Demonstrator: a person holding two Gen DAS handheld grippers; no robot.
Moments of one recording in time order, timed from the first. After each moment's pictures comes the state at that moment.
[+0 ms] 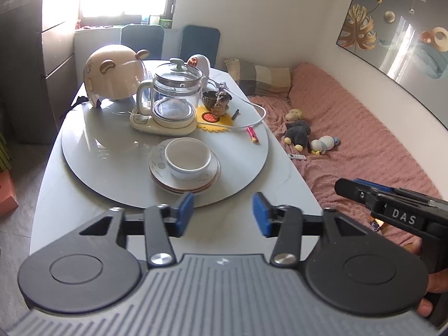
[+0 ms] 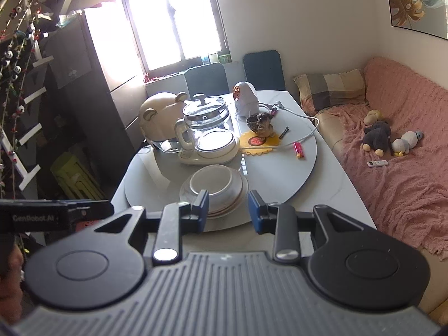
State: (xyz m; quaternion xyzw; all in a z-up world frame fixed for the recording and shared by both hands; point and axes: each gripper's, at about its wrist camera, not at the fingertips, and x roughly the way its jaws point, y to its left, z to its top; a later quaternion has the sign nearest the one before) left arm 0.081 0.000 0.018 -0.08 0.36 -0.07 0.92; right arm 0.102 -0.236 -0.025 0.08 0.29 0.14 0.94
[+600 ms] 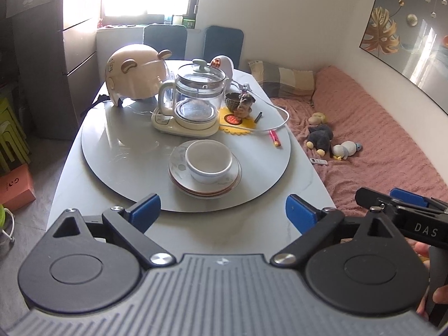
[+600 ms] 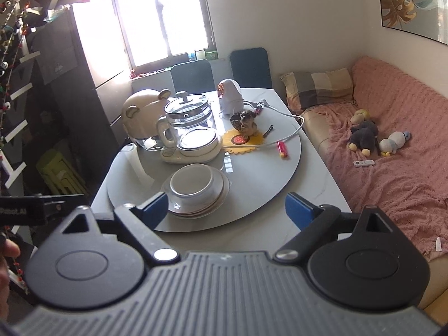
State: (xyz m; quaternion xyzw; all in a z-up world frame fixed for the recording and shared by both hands) left arm 0.093 -0.001 0.016 -0.08 0.37 -0.02 0.93; right arm 0.118 -0.245 -0.029 0.06 0.30 0.11 0.95
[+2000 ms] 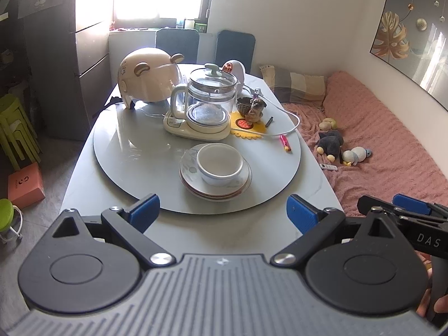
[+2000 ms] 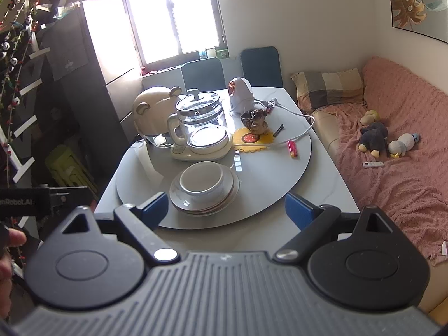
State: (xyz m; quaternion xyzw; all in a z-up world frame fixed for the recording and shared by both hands) left arm 0.079 -0.005 0.020 -0.08 0.36 0.01 0.93; right arm 0.116 -0.245 -0.029 0.06 0.30 0.14 0.94
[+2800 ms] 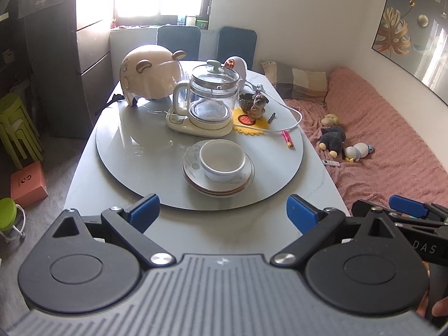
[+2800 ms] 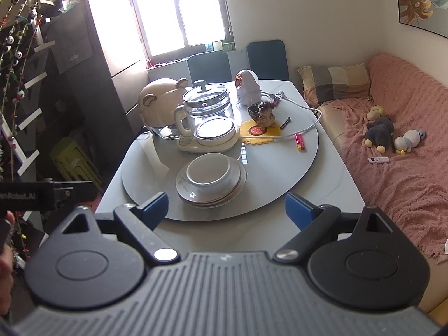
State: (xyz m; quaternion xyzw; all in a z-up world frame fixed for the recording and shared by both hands) left arm 0.079 -0.003 0.022 -0.07 0.37 0.01 0.93; right arm 0.118 -0.236 -0.030 0.06 0.31 0.15 0.94
